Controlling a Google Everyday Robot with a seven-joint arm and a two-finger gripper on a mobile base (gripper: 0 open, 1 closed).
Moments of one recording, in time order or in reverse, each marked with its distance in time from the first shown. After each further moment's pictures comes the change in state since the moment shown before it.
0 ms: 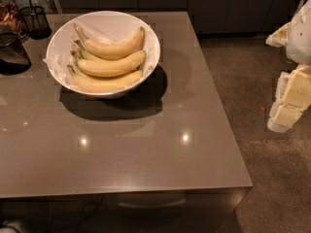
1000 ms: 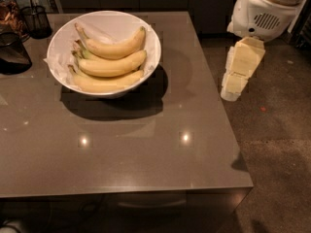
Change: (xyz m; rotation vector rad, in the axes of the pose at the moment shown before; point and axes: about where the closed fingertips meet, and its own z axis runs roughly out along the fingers) arm -0.066 -0.041 0.023 -0.063 0.016 0.012
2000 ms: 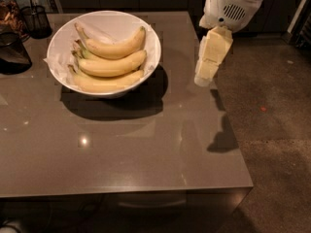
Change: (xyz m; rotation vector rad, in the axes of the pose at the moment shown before) arm -0.057 -0.025 0.020 -0.056 -0.107 -0.065
